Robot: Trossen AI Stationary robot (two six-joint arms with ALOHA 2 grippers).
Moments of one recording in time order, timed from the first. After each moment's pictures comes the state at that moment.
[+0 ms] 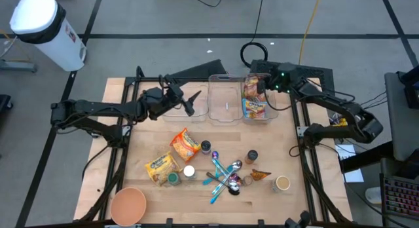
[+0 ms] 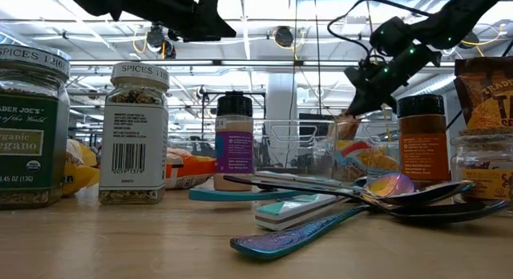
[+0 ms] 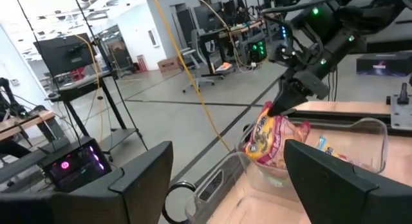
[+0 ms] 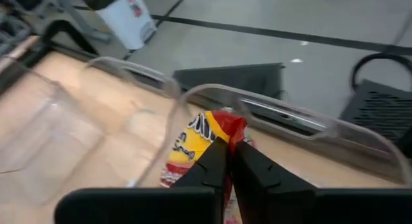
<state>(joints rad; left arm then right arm) 0.20 1.24 0.76 0.47 -0.44 0.25 -0.90 1.17 0.67 -0.02 -0.08 0.29</state>
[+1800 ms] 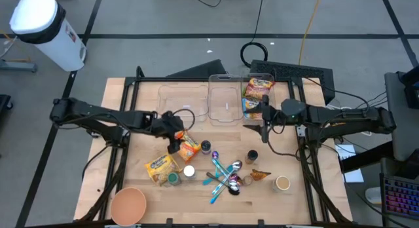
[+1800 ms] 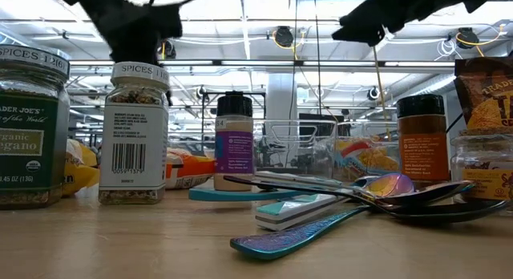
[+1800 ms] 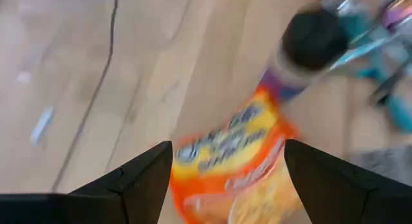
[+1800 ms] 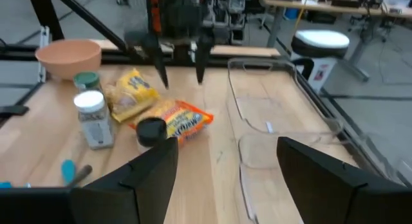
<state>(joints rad) -0.06 1.24 0.81 -0.50 -0.16 -0.28 -0.06 0.87 0.66 -0.05 0.03 -0.06</state>
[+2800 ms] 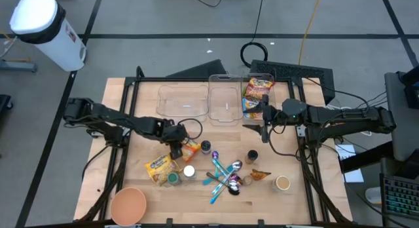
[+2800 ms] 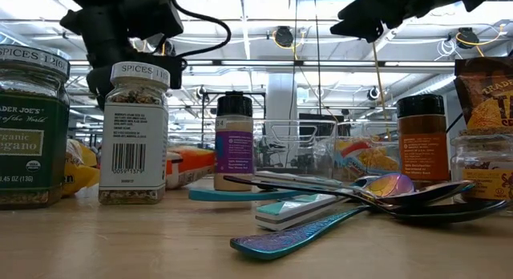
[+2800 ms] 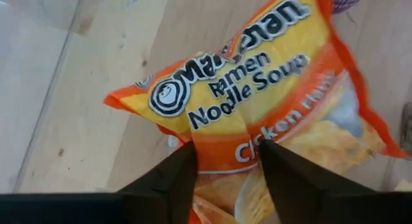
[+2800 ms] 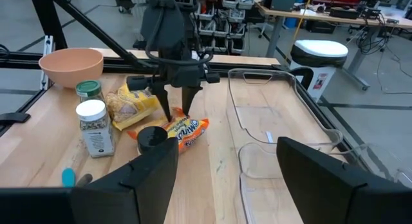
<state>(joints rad) -0.07 1.44 0.76 -0.48 -0.08 -0.36 -0.06 0.87 0.66 -0.02 0.03 -0.07</state>
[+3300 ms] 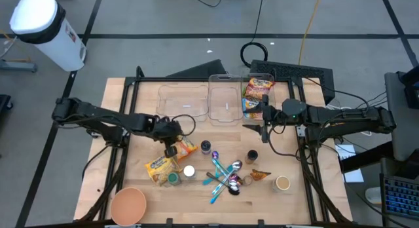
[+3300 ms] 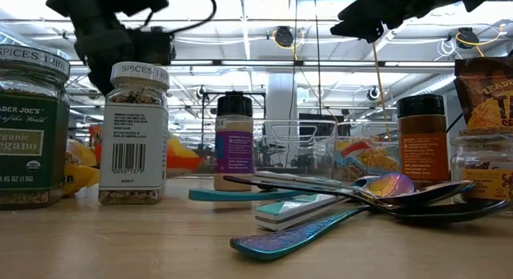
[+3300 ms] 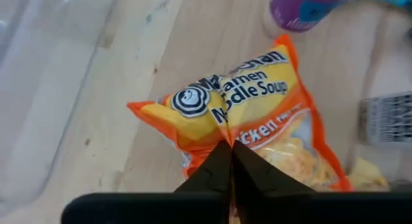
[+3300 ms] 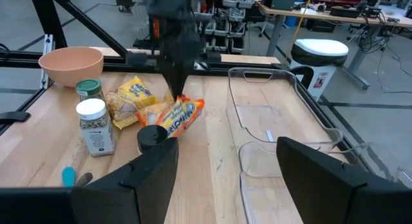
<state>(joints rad) -0.07 1.26 0.76 -0.56 -0.08 -0.36 -0.06 0.87 0.66 -0.02 0.03 -0.07</state>
